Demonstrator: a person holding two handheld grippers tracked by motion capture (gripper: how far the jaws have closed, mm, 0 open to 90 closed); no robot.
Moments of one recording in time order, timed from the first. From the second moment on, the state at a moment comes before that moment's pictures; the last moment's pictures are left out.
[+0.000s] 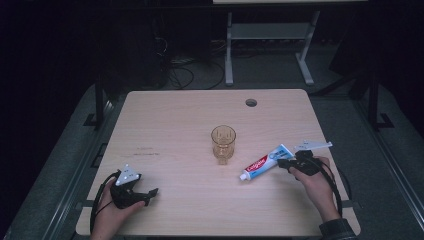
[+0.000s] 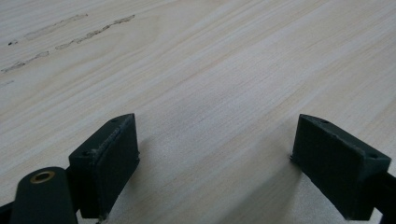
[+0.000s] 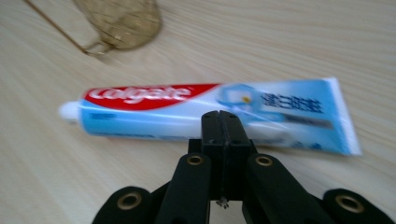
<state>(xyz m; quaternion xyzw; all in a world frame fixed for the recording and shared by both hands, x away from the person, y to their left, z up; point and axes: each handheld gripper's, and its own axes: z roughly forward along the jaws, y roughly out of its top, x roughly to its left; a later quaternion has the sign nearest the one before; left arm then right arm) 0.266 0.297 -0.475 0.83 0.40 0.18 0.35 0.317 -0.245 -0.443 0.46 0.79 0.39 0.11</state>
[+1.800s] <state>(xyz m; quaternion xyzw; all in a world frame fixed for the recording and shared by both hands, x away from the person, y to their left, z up) 0.267 0.297 -0.475 0.83 0.40 0.18 0.35 0.323 -0.125 -0.454 0.35 0.86 0.36 0.05</state>
